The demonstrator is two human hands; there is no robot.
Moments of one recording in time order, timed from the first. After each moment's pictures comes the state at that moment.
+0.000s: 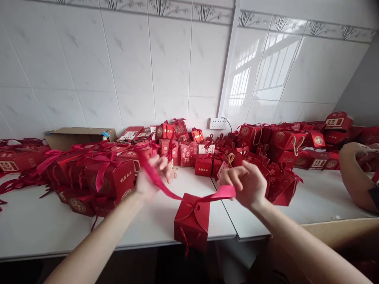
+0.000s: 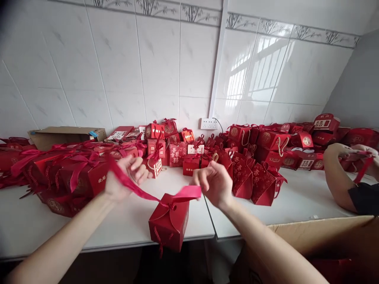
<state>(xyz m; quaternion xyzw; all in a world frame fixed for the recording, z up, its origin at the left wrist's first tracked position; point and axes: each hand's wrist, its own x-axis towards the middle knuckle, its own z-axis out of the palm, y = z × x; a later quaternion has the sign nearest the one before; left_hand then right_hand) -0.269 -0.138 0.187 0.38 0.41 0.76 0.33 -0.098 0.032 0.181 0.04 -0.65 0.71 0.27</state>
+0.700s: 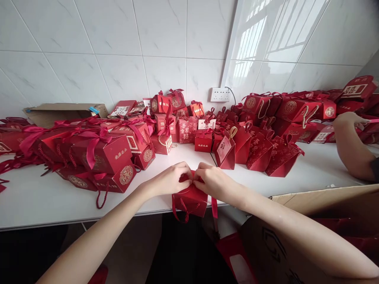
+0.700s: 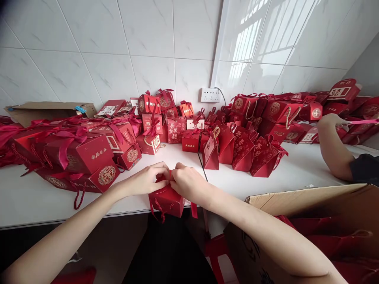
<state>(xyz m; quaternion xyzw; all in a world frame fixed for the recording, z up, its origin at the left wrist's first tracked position) -0.252 -0.123 0.130 0.63 0.70 0.29 0.16 -0.114 -0.001 0.143 -0.06 -0.99 0.12 0.08</state>
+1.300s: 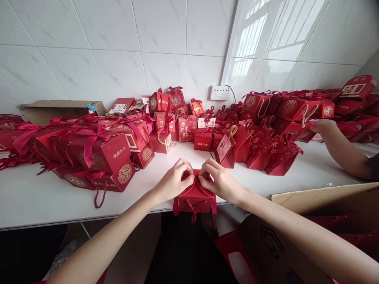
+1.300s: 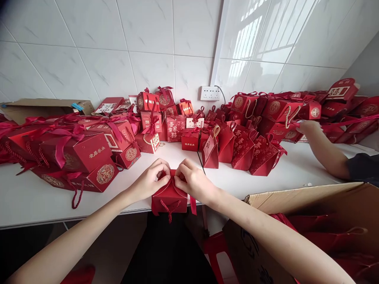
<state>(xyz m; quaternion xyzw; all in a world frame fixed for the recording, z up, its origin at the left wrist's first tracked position) -0.236 -0.117 0.110 0.58 0.70 0.40 0.10 -0.104 0.017 0.113 0.03 -0.93 0.27 0.26</state>
